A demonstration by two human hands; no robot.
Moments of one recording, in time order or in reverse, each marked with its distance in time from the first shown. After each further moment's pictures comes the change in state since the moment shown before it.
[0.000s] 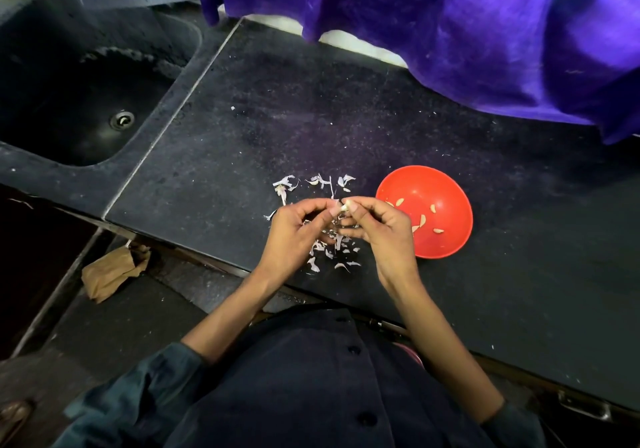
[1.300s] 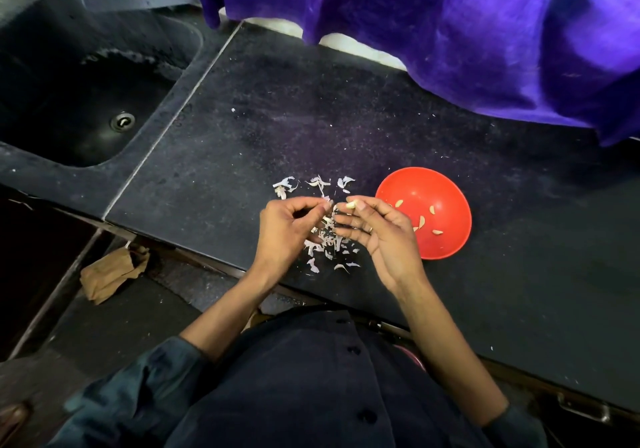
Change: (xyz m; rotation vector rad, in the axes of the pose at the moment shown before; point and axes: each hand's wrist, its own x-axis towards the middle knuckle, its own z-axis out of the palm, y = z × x) left_hand 0.002 0.004 -0.007 0.029 0.119 -0.038; right_hand -0.002 -0.005 -0.006 0.240 -0.075 0.112
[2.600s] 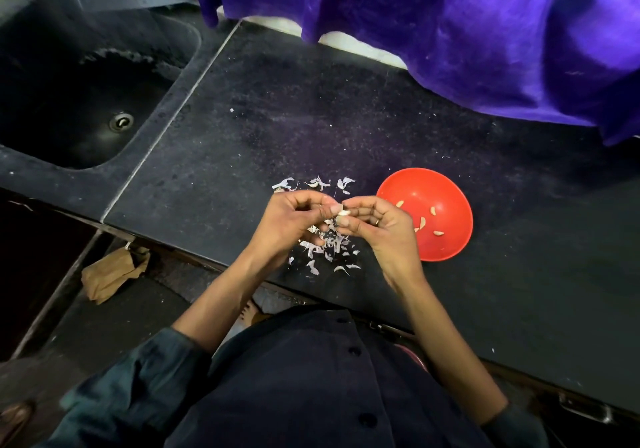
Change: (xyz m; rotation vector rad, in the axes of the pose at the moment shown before) left_hand 0.013 0.021 -0.002 -0.168 -0.208 -0.219; right_hand 0.009 0.001 -0.004 -0.253 -0.055 -0.133
